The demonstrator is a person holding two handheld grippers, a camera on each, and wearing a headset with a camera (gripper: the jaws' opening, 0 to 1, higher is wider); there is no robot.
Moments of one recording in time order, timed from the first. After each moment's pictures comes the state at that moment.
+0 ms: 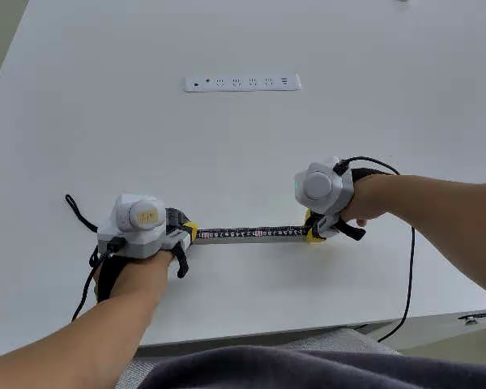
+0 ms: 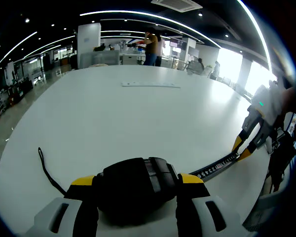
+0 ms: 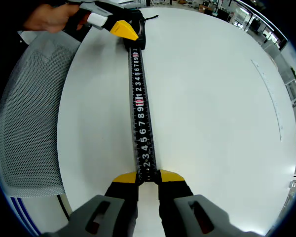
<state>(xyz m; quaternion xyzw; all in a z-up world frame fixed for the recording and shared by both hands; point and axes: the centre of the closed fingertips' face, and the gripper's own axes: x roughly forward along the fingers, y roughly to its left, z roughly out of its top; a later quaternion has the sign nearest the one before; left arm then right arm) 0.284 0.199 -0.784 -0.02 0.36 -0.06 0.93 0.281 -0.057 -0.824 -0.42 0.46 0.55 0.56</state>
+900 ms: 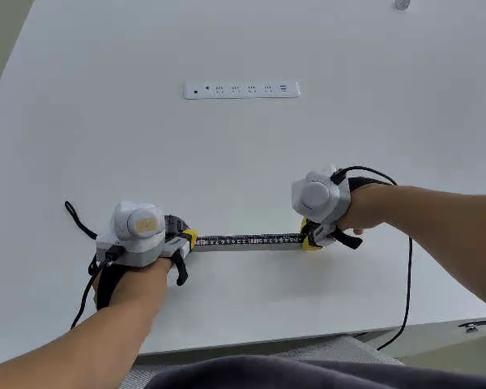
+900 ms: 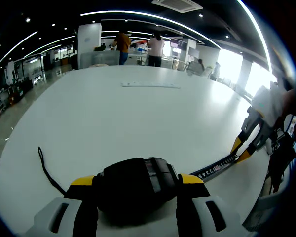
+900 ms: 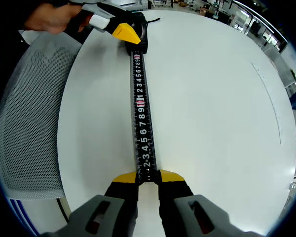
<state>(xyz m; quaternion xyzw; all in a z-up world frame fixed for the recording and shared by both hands) 0.286 0.200 -0.787 -0.02 0.36 -0.06 0.93 0.280 -0.048 -0.823 -0.41 0.44 0.56 0.56</state>
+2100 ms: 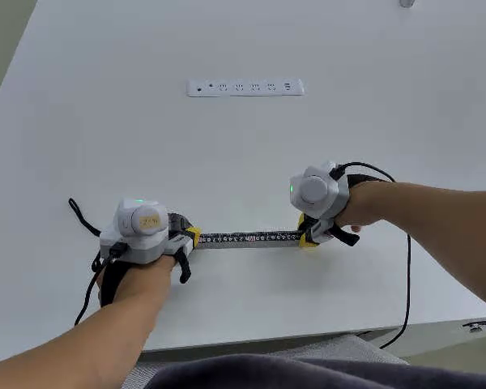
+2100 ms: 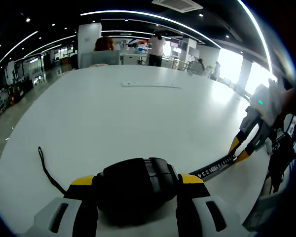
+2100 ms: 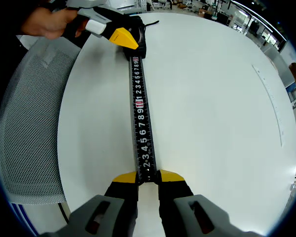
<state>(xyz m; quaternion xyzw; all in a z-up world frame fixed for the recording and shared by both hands) 0.285 0.199 -0.787 -0.02 0.36 -0.06 0.93 0.282 -0.039 -0.823 -0.41 0.44 0.57 0.56</state>
